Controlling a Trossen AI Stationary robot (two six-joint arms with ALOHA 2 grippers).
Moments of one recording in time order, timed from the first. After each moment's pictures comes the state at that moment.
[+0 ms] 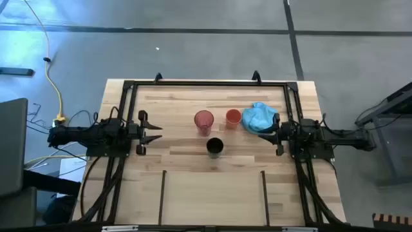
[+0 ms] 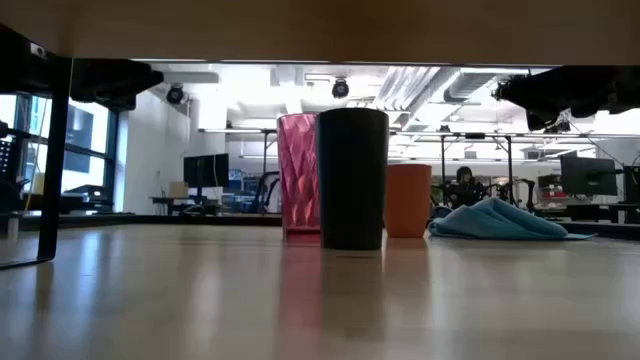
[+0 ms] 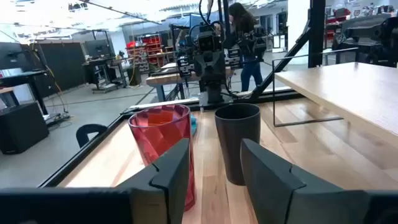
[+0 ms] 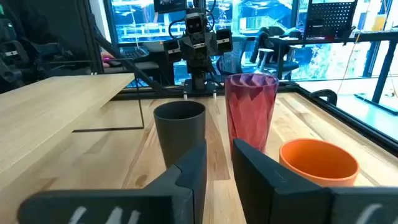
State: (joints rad) left arm 0.10 0.01 0.01 0.01 -0.05 0.15; right arm -0.04 0.03 0.02 -0.01 -0.03 0.03
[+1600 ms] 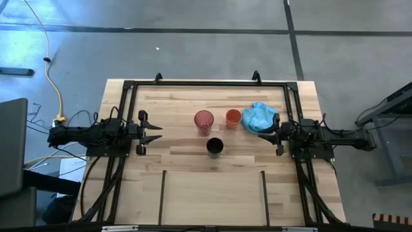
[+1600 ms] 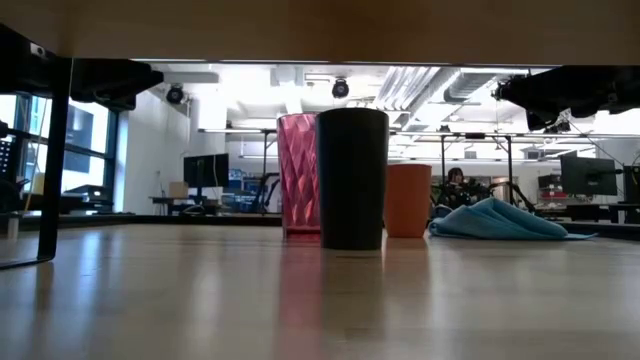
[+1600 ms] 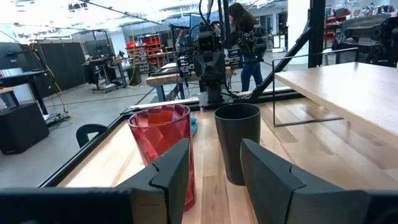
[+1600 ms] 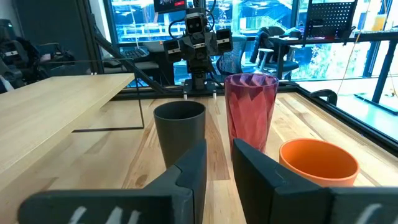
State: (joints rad) left arm 0.10 0.01 0.01 0.01 -0.05 0.15; right arm -0.04 0.03 0.02 -0.01 -0.03 0.03
